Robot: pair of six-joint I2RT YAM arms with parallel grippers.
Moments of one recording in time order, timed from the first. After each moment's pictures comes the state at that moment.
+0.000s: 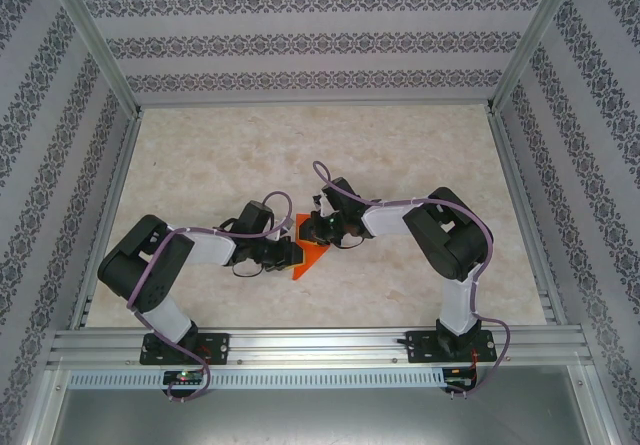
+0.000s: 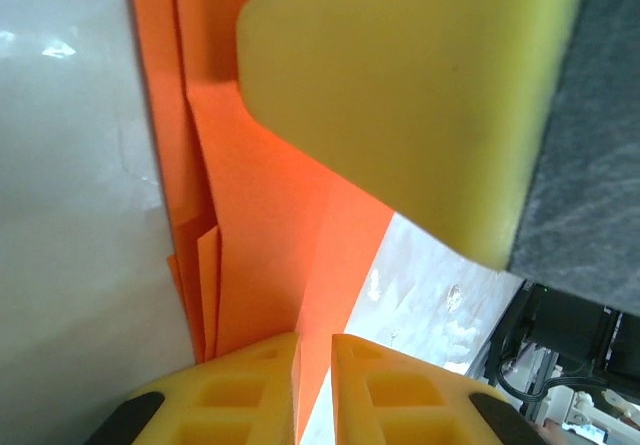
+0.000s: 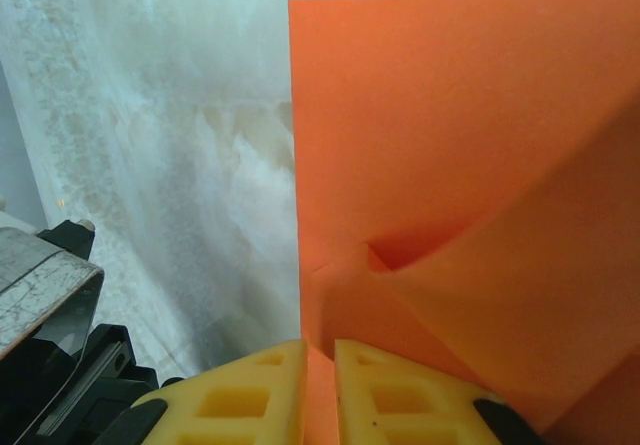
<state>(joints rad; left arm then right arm) -0.55 1.66 0.57 0.14 0.72 -0.80 0.67 1.94 0.97 0.03 -0.58 0.83</state>
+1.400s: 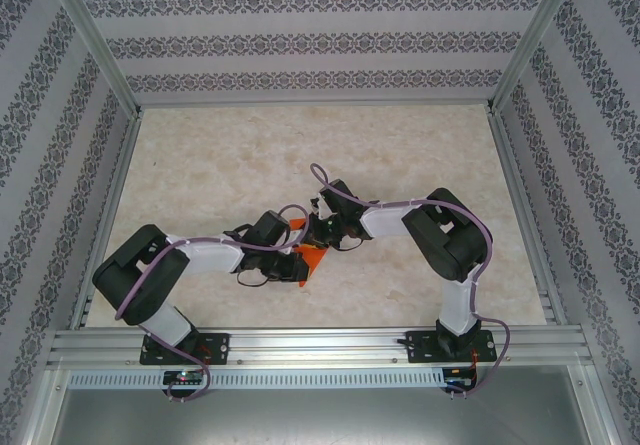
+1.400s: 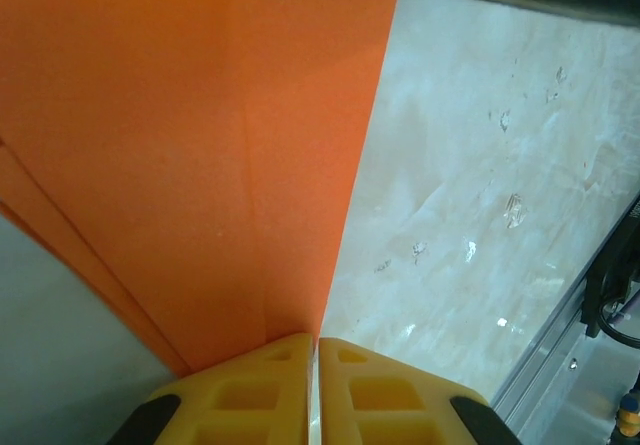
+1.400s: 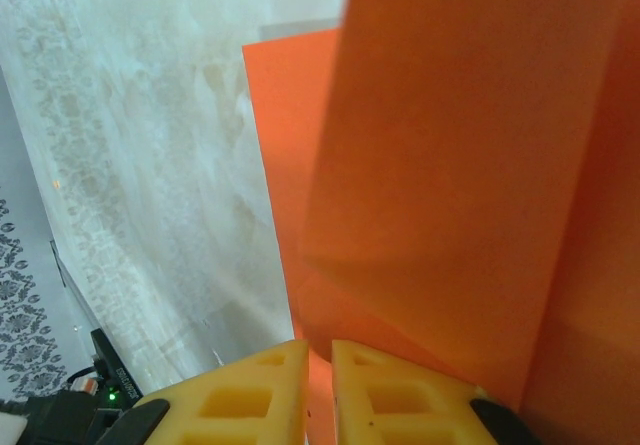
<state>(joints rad) -0.72 1.59 0.60 -0.09 0.59 -0.66 0.69 1.94 0.97 0.02 -0.59 0.83</state>
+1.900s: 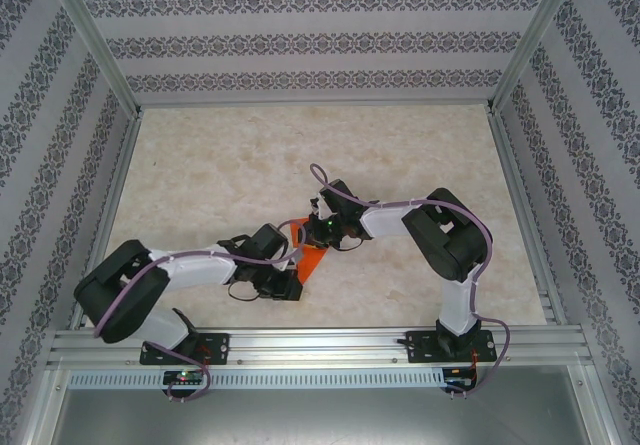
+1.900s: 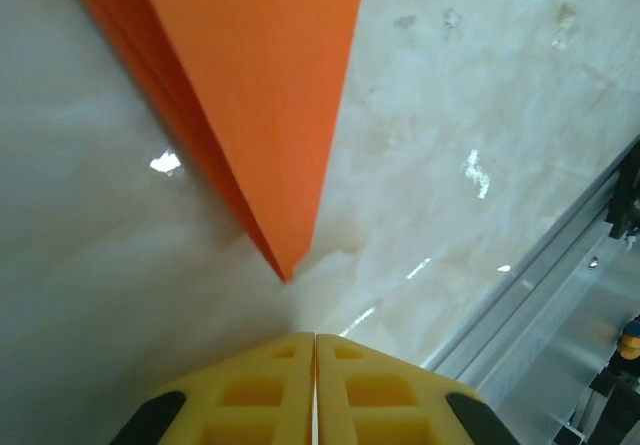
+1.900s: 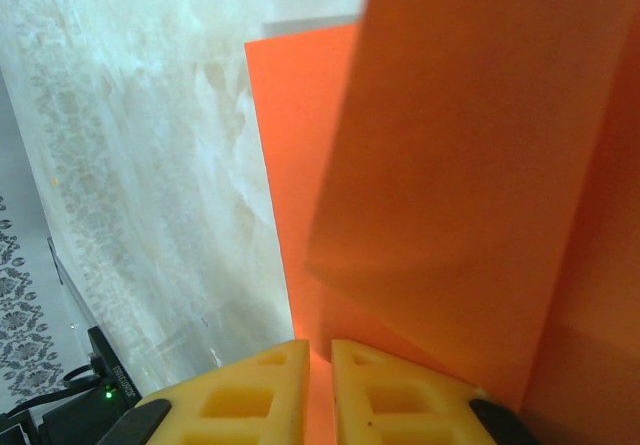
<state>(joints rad) -0.78 1.43 0.55 -0.27 0.60 -0.68 0.69 1.94 0.97 0.02 -0.59 0.82</state>
